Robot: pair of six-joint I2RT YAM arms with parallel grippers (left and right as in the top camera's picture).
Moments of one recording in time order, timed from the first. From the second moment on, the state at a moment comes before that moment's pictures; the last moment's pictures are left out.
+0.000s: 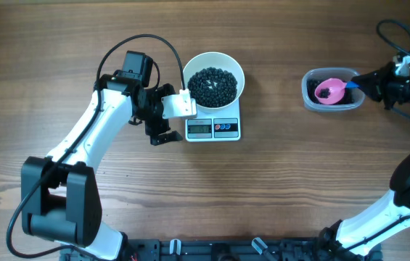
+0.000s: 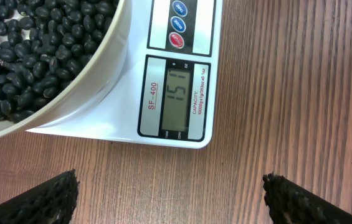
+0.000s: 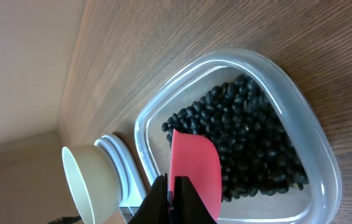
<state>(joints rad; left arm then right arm) -0.21 1.72 1.21 -0.86 0.47 1.23 -0.54 1.95 1.47 -0.85 -0.81 0.22</state>
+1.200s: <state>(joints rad) -0.21 1.72 1.21 -0.86 0.47 1.23 -0.46 1.95 1.47 -0.59 -0.40 0.36</state>
